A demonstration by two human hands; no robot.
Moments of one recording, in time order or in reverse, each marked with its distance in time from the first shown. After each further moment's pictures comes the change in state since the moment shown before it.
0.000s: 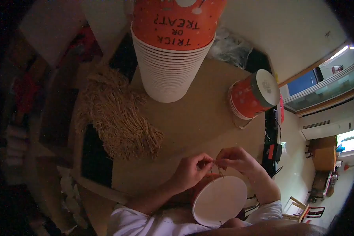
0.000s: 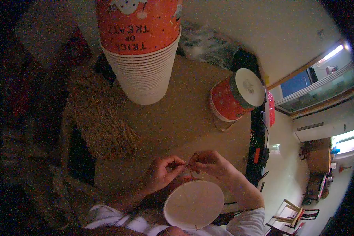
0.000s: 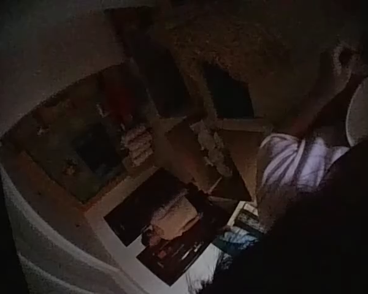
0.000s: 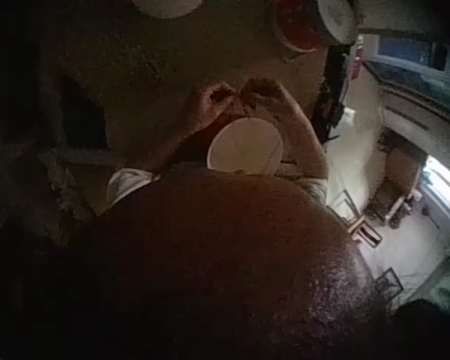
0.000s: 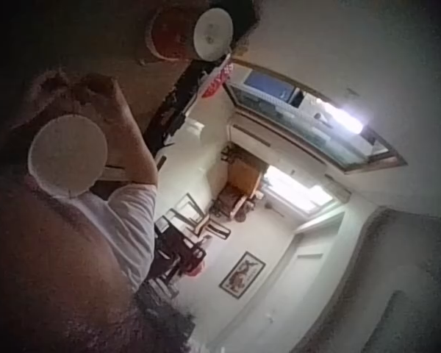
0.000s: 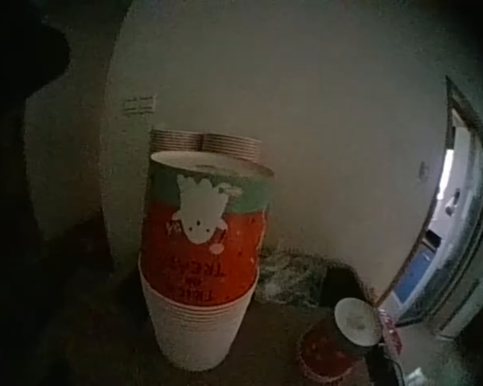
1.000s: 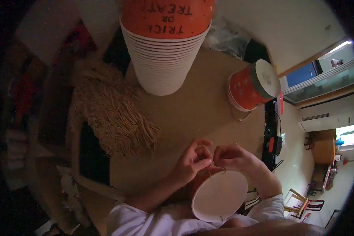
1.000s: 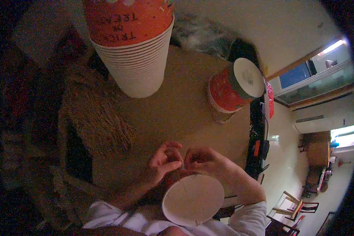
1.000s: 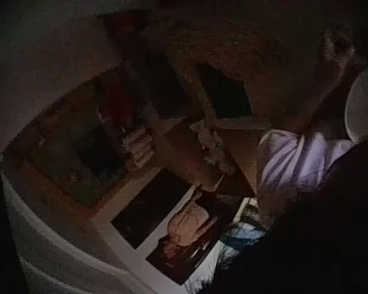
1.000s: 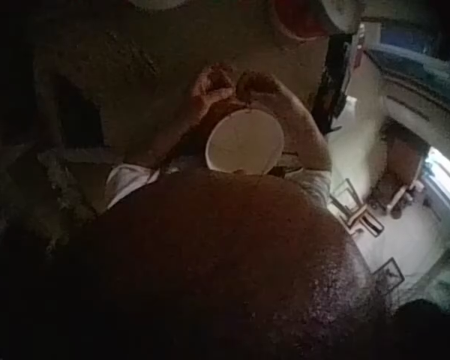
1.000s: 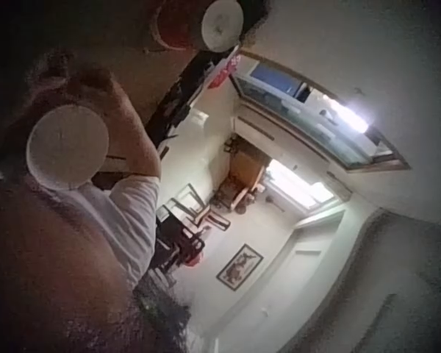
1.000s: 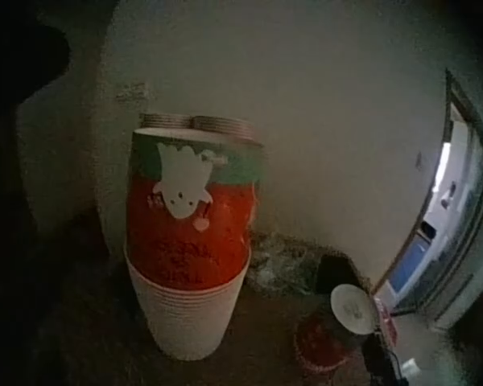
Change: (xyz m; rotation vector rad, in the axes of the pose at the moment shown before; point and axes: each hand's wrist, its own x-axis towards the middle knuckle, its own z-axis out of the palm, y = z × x) left_hand 0.001 0.009 -0.002 -0.689 -0.049 -0.230; right_hand -0.003 -0.015 0.014 0.112 -0.097 0.119
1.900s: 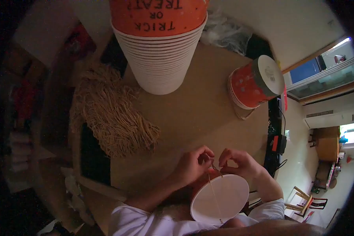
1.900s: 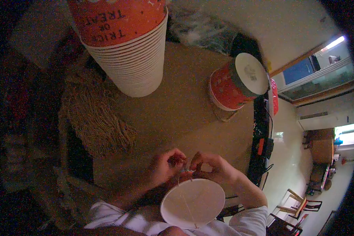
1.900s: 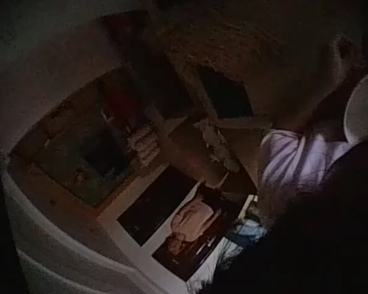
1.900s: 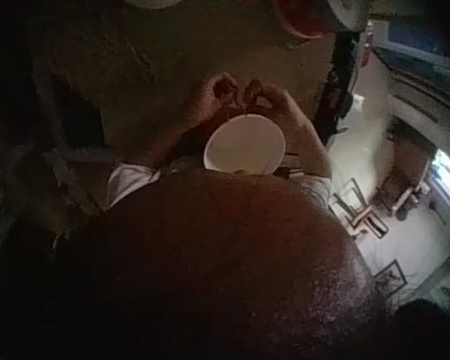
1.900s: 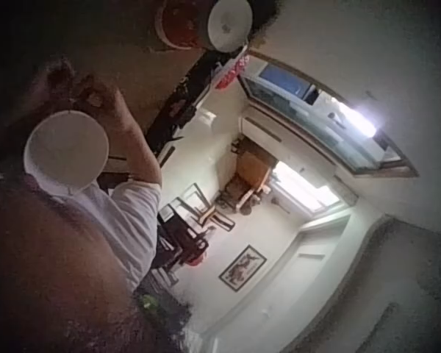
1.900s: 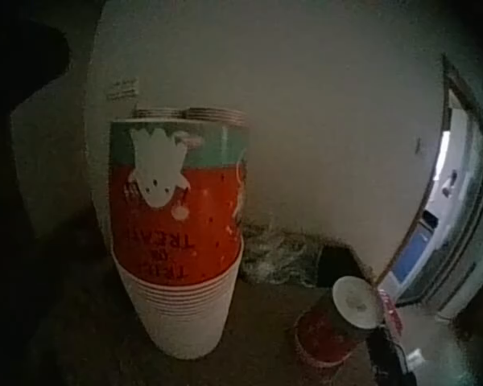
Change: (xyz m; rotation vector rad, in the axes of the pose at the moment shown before) left_hand 0.010 -0.019 -0.009 0.717 0.028 0.079; right_hand -0.009 0.036 -0.019 -0.413 0.016 -0.413
